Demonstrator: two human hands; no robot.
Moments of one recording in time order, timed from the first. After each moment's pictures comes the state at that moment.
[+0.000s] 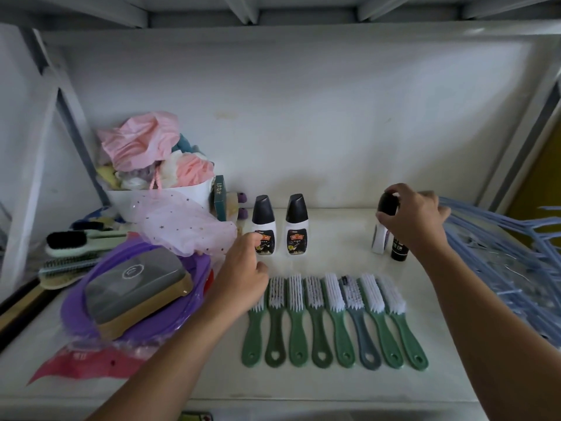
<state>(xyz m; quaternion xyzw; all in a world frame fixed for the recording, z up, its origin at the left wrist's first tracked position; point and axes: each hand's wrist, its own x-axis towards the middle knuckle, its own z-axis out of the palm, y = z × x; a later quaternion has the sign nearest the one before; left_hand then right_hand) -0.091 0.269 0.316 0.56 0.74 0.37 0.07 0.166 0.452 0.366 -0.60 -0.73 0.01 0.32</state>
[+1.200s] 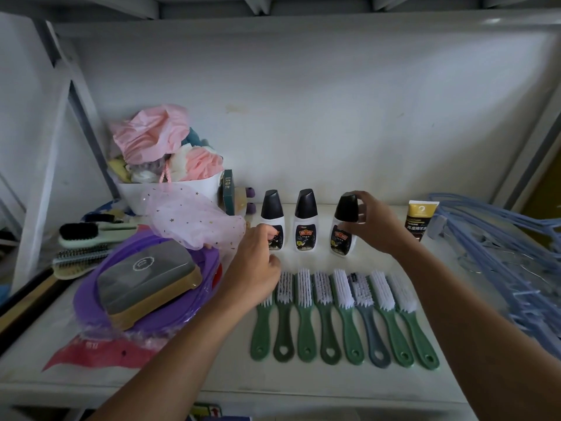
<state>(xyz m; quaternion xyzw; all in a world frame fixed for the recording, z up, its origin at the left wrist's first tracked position) -0.087 0.270 0.322 0.59 0.73 0.35 0.04 0.115 0.448 0.346 -0.44 -0.81 0.26 0.29</state>
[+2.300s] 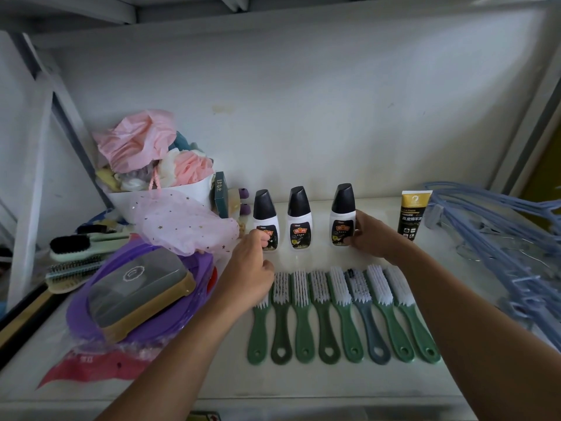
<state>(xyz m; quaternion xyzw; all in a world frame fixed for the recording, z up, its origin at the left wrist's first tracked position) -0.084 0.272 0.322 0.58 0.75 0.32 0.07 0.122 0.467 0.305 -0.46 -0.80 0.33 0.21</state>
